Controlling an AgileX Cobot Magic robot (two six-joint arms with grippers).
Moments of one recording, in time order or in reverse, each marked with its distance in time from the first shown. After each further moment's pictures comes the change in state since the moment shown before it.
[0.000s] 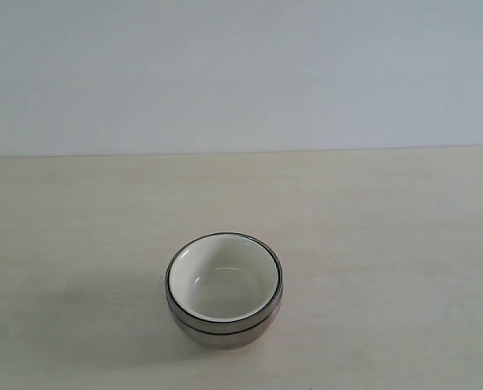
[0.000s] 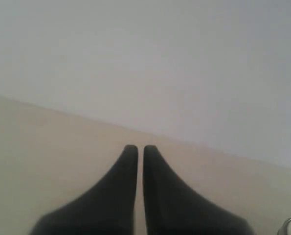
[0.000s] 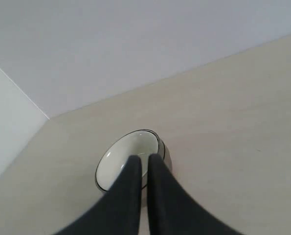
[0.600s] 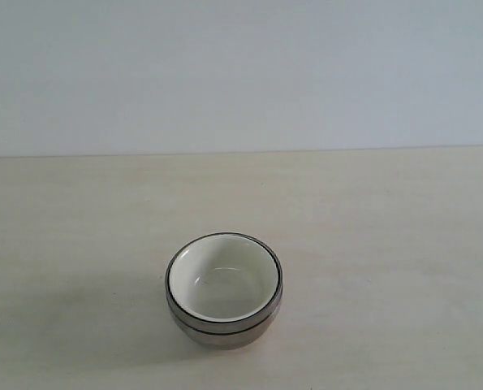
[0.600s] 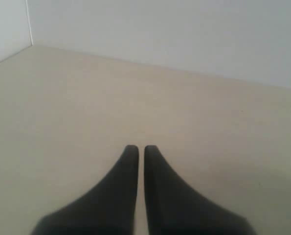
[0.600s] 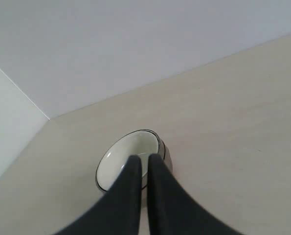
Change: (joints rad) left arm 0.000 0.000 0.001 1.050 0.181 -0.917; right arm 0.000 0.000 0.000 0.000 0.000 0.004
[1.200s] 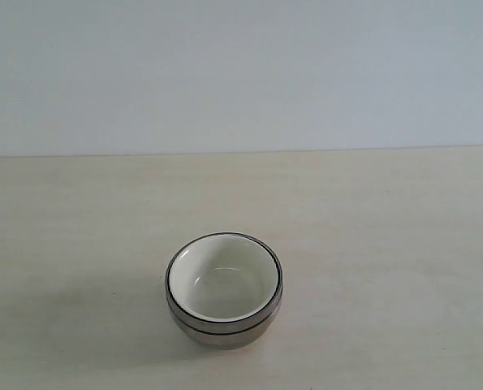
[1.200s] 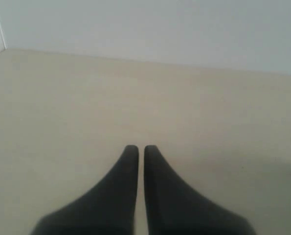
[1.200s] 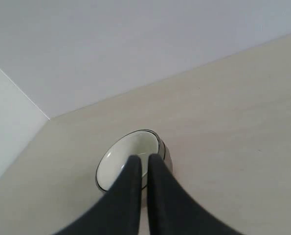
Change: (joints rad) left arm -0.083 0.000 0.000 -0.002 0.010 0.052; right arm 0.000 0.000 0.000 0.000 0.000 0.002
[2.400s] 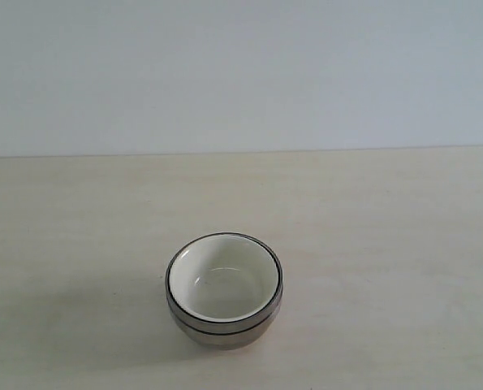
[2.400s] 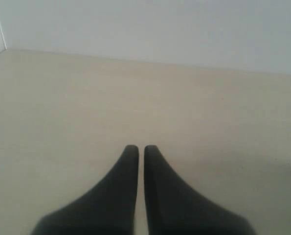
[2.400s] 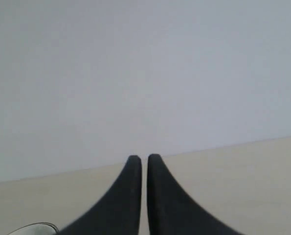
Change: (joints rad) left arm 0.000 0.000 0.000 -0.002 0.000 0.002; right arm 0.124 -0.044 0.162 -0.014 -0.578 -0.310
